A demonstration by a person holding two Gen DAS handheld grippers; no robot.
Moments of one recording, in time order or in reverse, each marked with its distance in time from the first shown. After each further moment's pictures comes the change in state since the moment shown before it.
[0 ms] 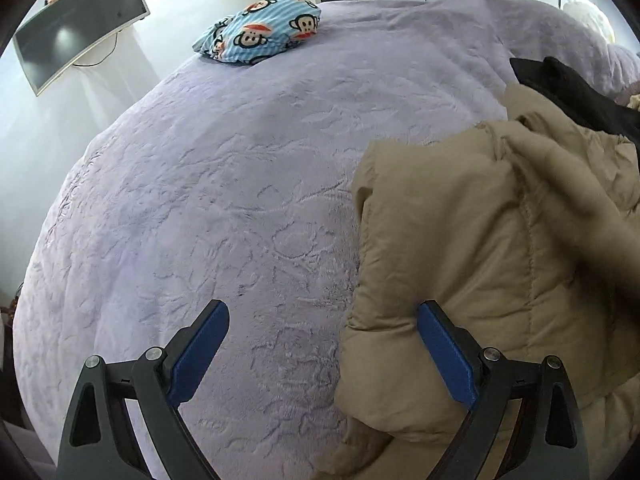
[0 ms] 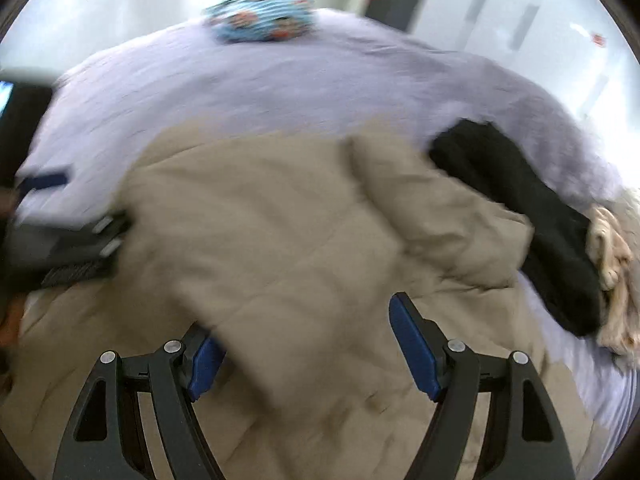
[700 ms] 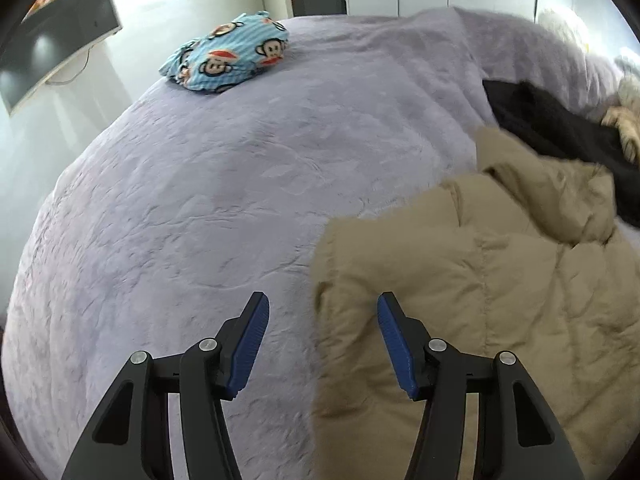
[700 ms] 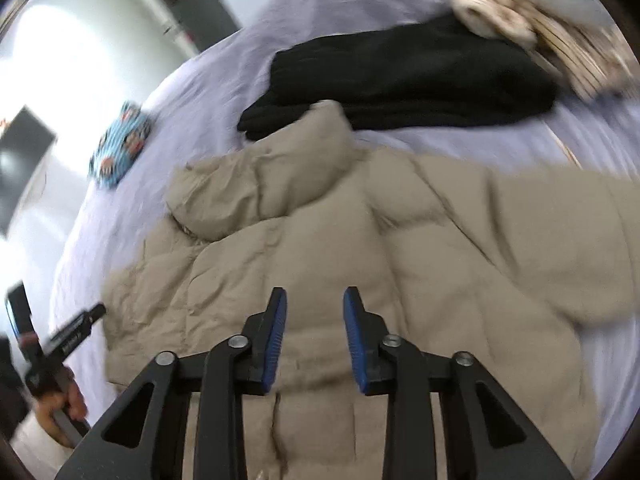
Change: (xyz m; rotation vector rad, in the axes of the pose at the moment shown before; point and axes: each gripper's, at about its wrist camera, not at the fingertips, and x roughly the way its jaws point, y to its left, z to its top) left arm 0.002 -0.016 0.053 0.057 -0.032 -0.089; right arm 0.006 -0.173 -0.054 0.705 0.042 0.173
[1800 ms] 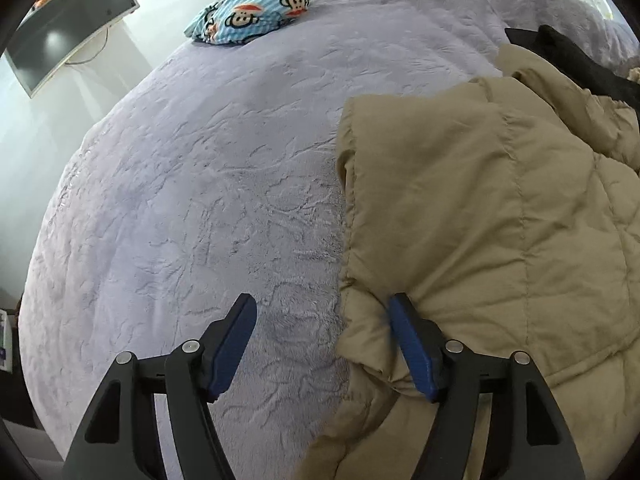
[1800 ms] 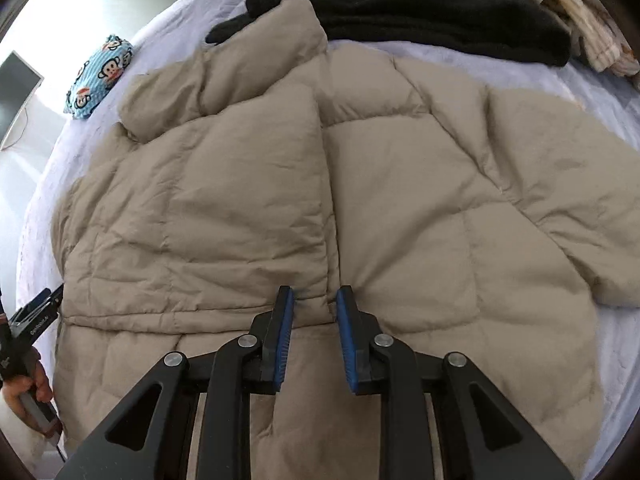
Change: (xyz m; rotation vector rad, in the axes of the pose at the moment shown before) left arm 0.006 0.006 -0.065 -0.025 0.114 0.105; right arm 0.040 -0.031 -0.052 -0.049 0.183 -0.043
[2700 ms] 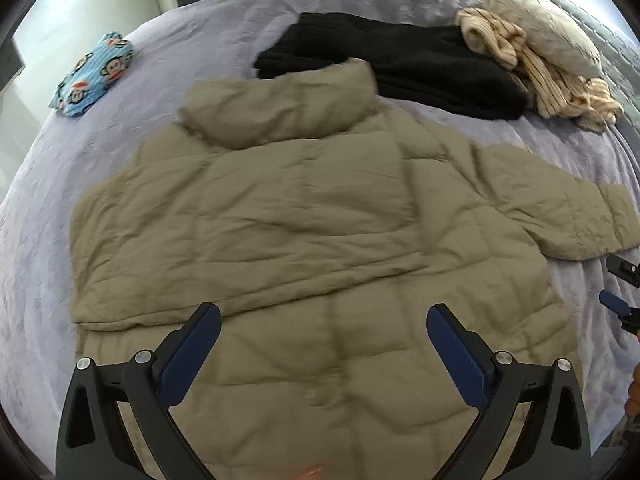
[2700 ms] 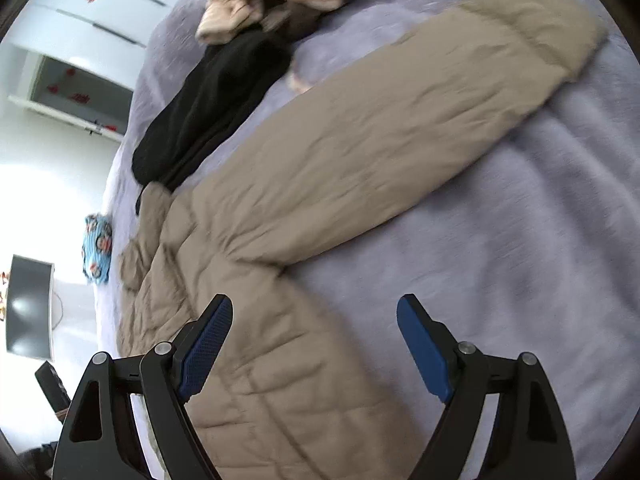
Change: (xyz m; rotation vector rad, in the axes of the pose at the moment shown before) left arm -0.146 -0.242 -0.026 0.242 0.021 -0.335; right arm -0.129 -0.239 -0.065 0.569 -0.148 0.164
